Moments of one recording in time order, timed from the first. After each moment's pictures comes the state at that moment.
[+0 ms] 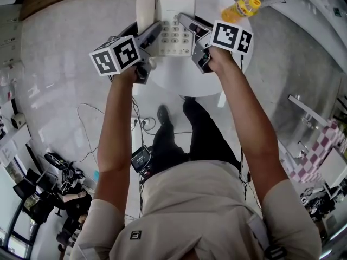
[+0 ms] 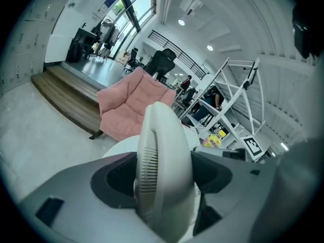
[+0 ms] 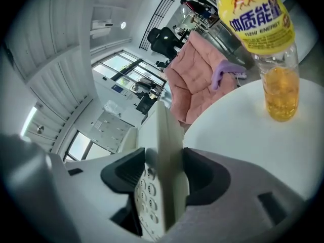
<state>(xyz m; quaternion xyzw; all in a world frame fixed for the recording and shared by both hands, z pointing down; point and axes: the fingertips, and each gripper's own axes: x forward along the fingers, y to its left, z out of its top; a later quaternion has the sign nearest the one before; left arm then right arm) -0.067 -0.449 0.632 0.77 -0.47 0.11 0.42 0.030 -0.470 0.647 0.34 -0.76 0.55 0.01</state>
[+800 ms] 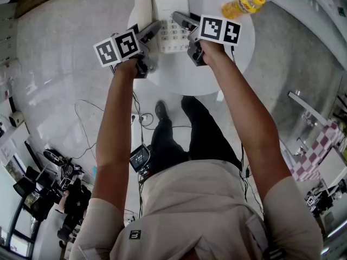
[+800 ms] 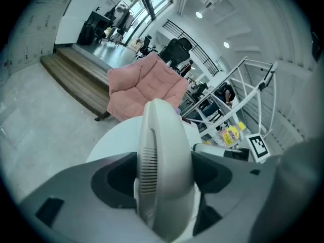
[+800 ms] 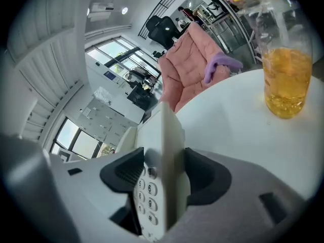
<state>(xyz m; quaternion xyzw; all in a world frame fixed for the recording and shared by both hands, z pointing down) -0.069 -0.446 0.714 0.72 -0.46 0.12 0.51 0.020 -0.477 0.719 0.36 -0.76 0.54 0.09</state>
